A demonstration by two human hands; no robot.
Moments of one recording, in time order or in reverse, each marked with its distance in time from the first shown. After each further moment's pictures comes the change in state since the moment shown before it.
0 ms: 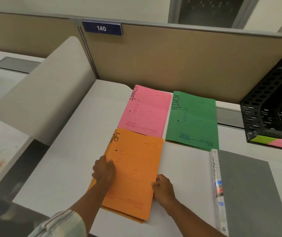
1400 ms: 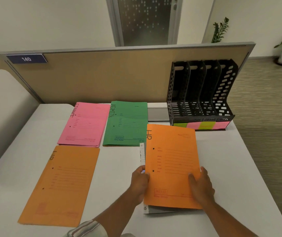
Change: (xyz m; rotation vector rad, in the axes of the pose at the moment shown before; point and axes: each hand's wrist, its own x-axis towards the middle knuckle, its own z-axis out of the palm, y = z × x) left_hand -0.329 0.179 0.199 -0.564 -0.773 0.025; right_hand -0.057 0.223 -0.348 -0.051 0.591 0.139
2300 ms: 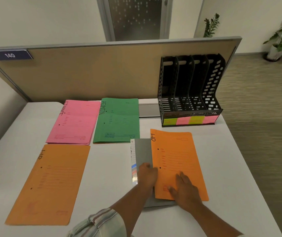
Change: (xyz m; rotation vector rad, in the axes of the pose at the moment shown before) left_hand 0.013 -0.015 0.071 0.329 0.192 0.091; right_hand -0.022 0.035 0.017 -0.570 -0.285 -0.337
